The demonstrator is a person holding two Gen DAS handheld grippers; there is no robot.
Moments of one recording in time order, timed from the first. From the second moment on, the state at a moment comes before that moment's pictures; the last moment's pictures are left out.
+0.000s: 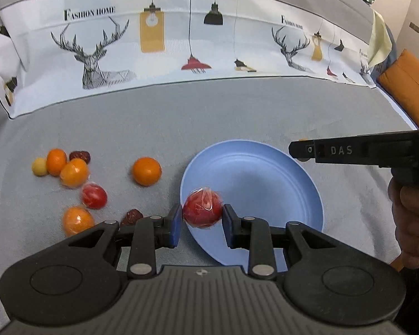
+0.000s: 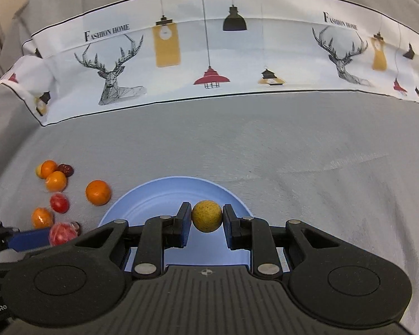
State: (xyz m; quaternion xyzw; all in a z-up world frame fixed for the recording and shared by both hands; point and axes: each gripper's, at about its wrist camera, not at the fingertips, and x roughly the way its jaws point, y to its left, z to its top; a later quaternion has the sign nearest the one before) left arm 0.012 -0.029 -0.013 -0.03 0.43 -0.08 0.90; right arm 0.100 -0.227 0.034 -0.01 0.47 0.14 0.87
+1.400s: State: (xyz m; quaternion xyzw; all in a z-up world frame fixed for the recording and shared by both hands) left arm 0.011 -0.053 -0.017 0.02 0.42 -0.11 0.90; right arm 0.099 -0.217 0.029 -0.05 0.48 0.15 0.86
